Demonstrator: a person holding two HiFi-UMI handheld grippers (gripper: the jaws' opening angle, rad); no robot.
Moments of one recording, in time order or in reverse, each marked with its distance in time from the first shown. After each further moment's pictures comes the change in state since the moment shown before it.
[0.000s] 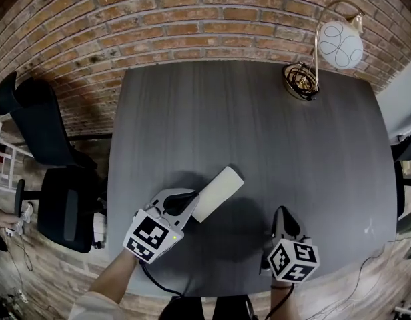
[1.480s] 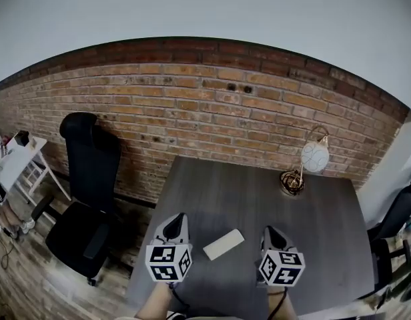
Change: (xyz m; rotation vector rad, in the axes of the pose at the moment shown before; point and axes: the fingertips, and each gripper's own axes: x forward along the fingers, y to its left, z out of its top) left arm -0.175 0.055 0.116 -0.367 -0.472 0.744; right arm -0.055 0.112 0.159 -0.257 -0.273 0.252
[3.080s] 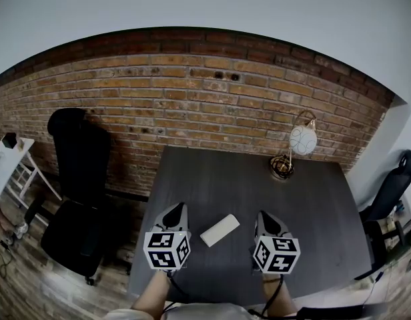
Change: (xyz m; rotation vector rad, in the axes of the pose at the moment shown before) left arm 0.001 -0.012 -0.009 -0.033 0.057 -0.114; right arm -0.020 0.021 0.013 -0.032 -0.024 -0.051
